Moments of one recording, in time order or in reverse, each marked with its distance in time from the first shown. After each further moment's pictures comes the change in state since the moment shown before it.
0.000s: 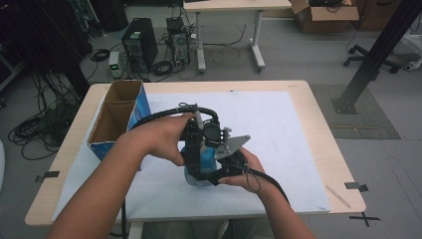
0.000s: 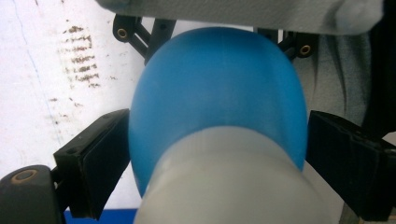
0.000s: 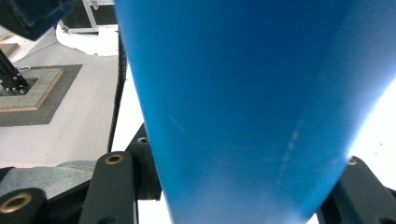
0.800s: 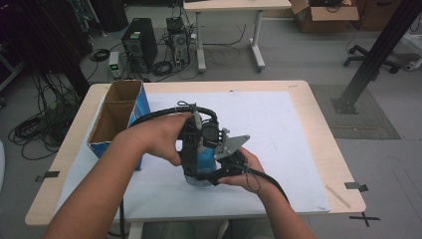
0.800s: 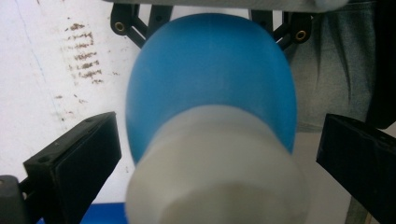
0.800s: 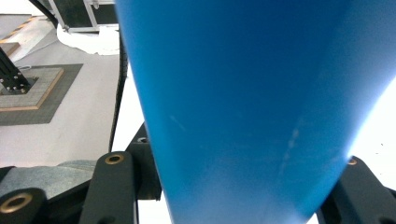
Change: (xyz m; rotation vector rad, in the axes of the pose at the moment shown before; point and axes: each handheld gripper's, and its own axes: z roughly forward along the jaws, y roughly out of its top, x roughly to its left) left arm -0.003 -0.003 -0.004 0.023 0.013 0.033; right arm 0.000 0.001 0.000 0.002 0.005 0.005
